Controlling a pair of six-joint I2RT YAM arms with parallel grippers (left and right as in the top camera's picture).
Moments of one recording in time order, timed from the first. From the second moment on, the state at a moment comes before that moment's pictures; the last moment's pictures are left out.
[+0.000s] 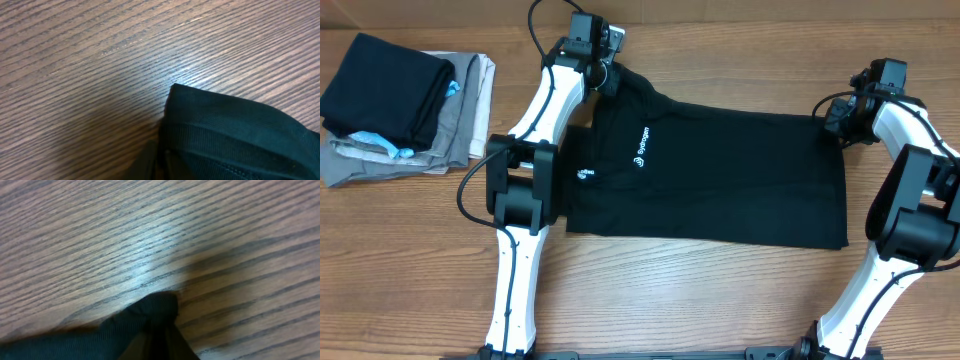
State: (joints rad) left arm -0.21 2.59 2.24 -0.62 0.15 0.10; right arm -0.30 2.21 1.57 -0.54 -0.08 0.09
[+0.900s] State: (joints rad) left arm -0.21 2.35 2.24 -0.77 0.15 0.07; right arm -0.27 2.11 1.58 -0.67 -0.13 0.09
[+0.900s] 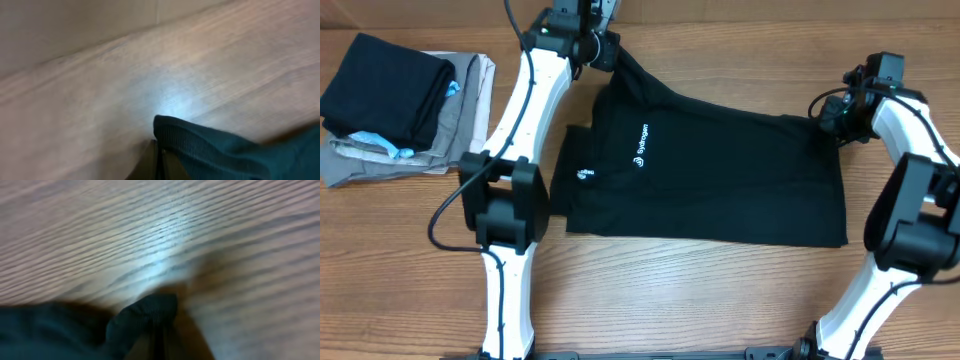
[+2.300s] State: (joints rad) left arm -0.23 2.22 2.23 -1.69 0.30 -0.29; right arm -0.33 1.87 1.38 -1.21 0.02 0.24
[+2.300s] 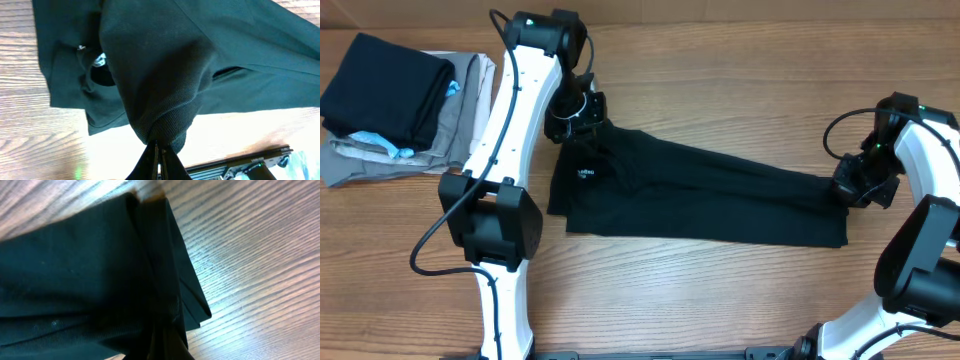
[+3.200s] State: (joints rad) left arm -0.26 1.96 1.64 -1.33 0.14 -0.39; right arm -0.33 1.87 1.38 -1.24 0.04 0.28
